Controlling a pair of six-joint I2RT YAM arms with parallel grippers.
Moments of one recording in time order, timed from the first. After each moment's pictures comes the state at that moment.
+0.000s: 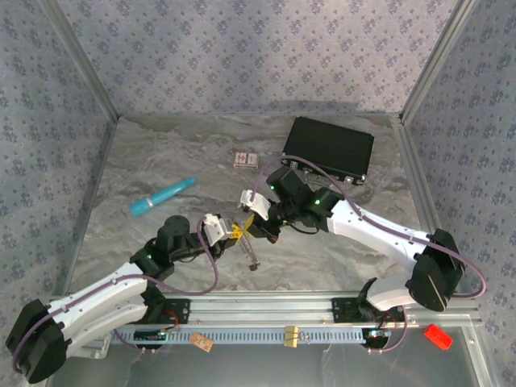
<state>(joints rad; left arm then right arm) -0.78 0.76 0.30 0.19 0.37 0.17 0.87 1.39 1.10 -0.54 -0.51 -0.25</state>
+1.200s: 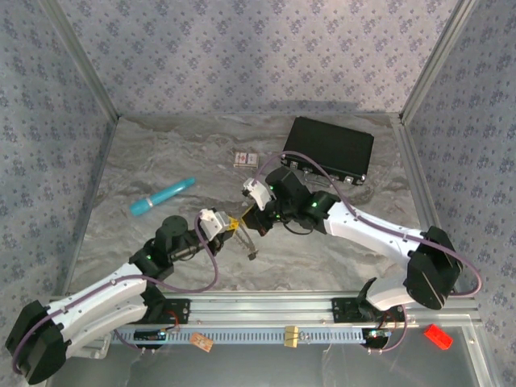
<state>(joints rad) -0.78 0.75 0.29 0.23 0.22 0.14 0.86 1.40 1.05 -0.34 -0.40 0.14</state>
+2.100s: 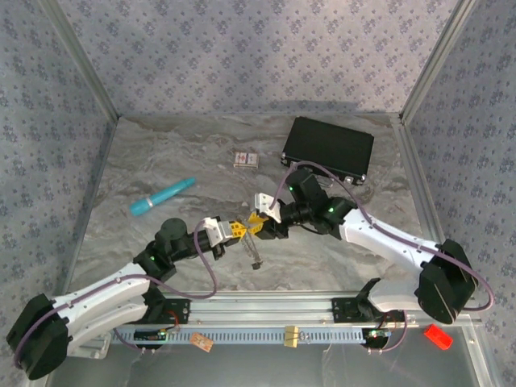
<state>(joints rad) -0.79 0.79 0.26 0.42 0.41 0.23 0.77 1.28 0.90 -0.26 -0.70 -0.49</state>
